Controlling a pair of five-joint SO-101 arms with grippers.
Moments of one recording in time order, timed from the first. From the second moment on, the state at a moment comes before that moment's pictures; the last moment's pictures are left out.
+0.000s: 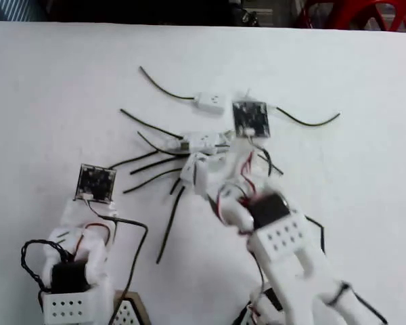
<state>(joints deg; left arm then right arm) -9.3 -103.6 94.7 60.7 -14.6 -30.0 -40.8 47.6 49.5 -24.1</state>
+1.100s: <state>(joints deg) -9.3 -103.6 94.9 60.7 -14.6 -25.9 8.4 13.7 47.6 -48.7</state>
